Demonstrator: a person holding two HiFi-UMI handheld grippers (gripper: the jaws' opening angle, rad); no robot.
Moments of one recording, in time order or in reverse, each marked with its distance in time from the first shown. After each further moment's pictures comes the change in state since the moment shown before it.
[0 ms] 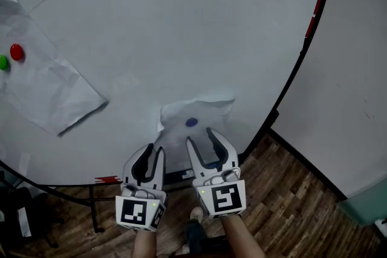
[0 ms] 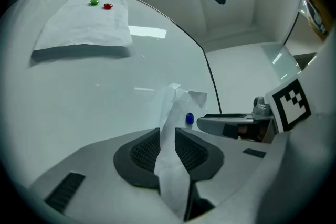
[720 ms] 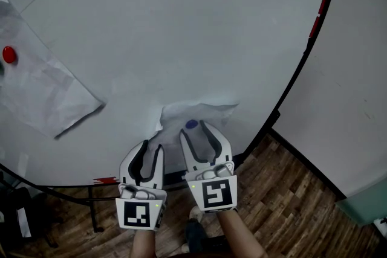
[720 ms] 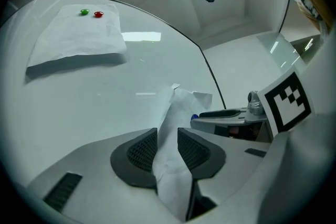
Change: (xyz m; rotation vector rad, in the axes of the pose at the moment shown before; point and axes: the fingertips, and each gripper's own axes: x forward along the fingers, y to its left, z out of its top) left arm 0.010 0.006 0.012 0.072 -0.037 0.051; right arm 0.027 0.003 0.001 -0.097 -0.018 -0.003
